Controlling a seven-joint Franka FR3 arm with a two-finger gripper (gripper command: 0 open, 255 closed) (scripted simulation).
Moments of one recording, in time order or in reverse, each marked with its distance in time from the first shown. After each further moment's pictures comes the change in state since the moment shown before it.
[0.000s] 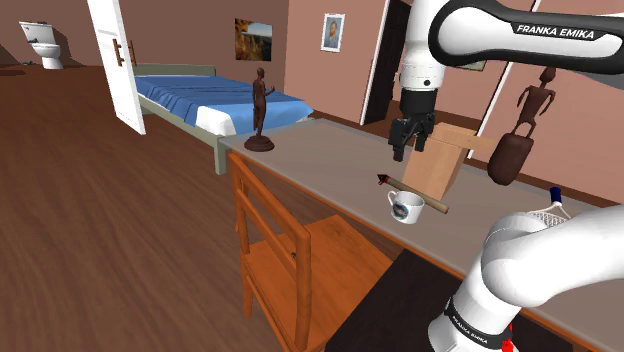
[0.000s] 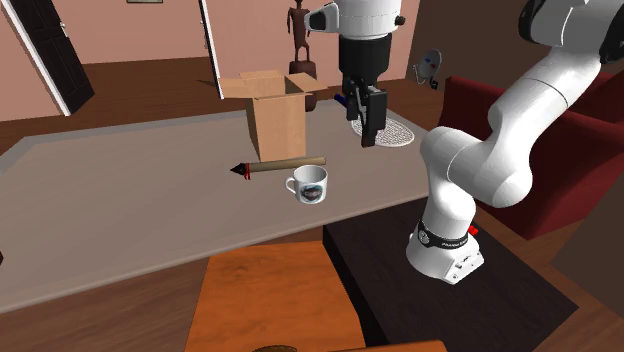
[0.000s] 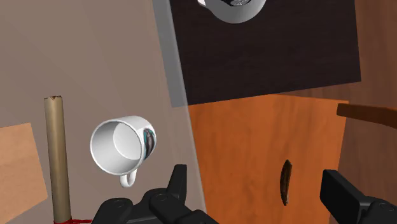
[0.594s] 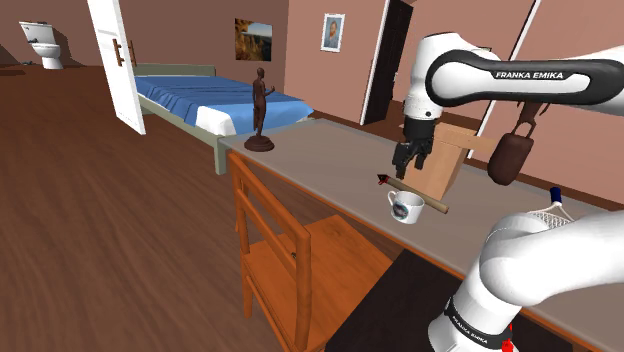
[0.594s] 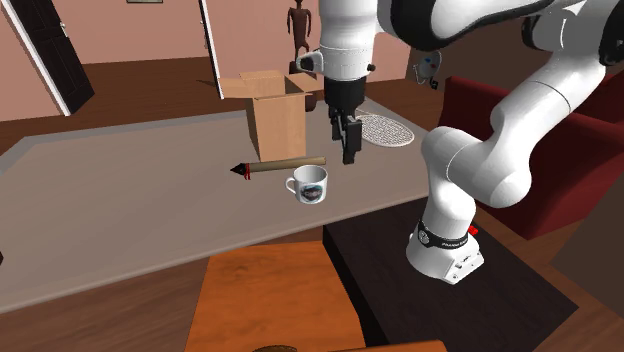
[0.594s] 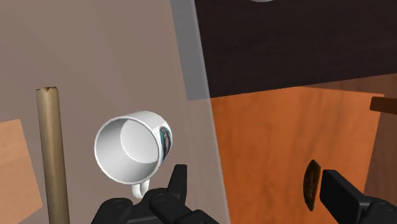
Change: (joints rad) arm -0.040 -0.050 -0.125 -0.211 -0.086 0.206 -0.107
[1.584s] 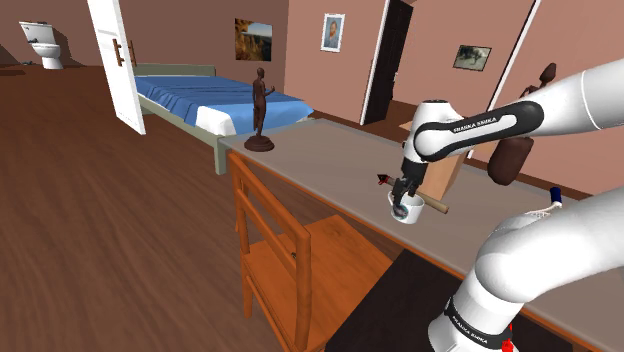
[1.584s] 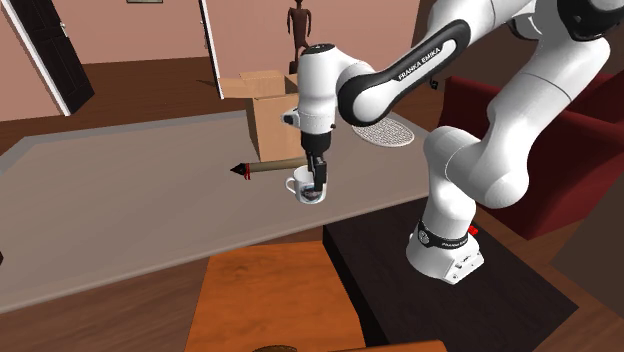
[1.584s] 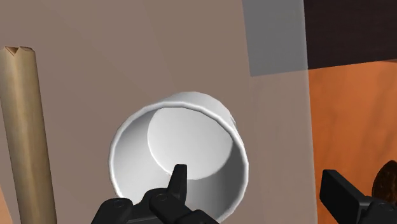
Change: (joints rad) arm -0.089 0.235 -0.317 -0.220 -0.171 0.555 -0.219
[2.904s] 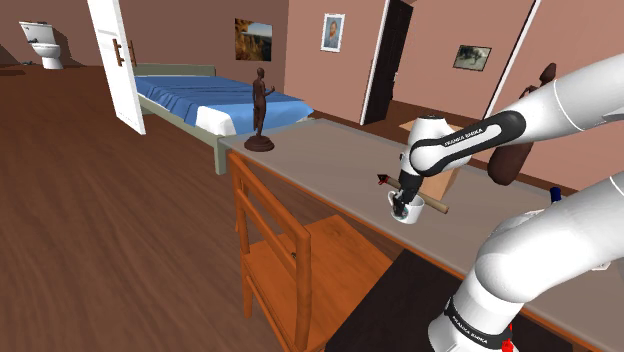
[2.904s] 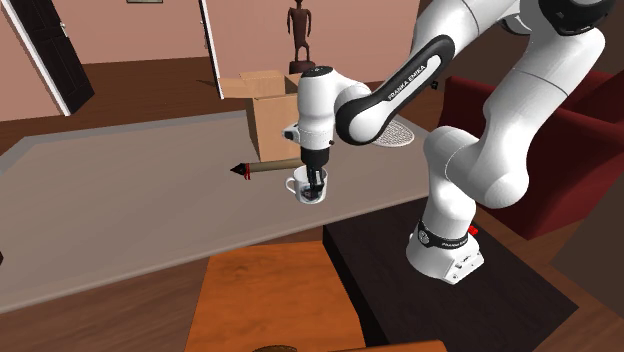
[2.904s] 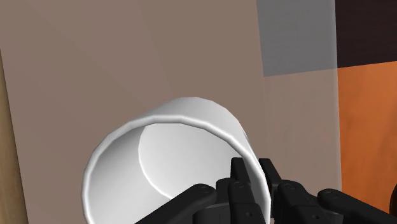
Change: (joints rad) arm -0.001 0.101 -0.049 -0.053 -0.022 0.160 -0.011
